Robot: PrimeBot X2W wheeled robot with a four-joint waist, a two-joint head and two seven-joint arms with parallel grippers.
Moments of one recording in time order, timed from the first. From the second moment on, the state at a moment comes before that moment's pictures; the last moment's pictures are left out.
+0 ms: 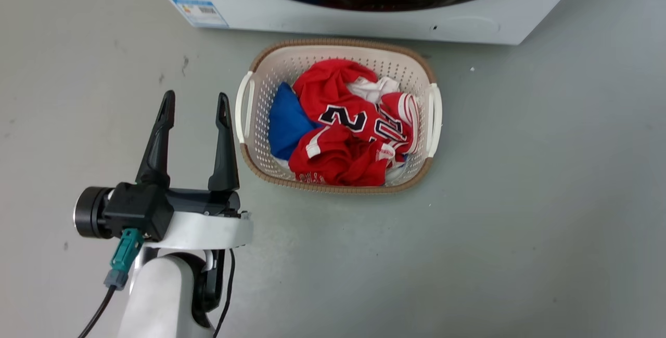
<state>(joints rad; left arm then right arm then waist) -0.24 0.05 -0.07 -0.05 -0.09 0.01 -0.26 -0.99 -0.29 -0.29 0.47 1.70 0.13 0.31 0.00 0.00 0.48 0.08</state>
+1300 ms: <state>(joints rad) -0.29 0.05 -0.10 -0.01 -0.16 0.03 -0.26 -1.11 -0.39 0.06 0.55 1.47 0.13 0.62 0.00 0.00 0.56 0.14</state>
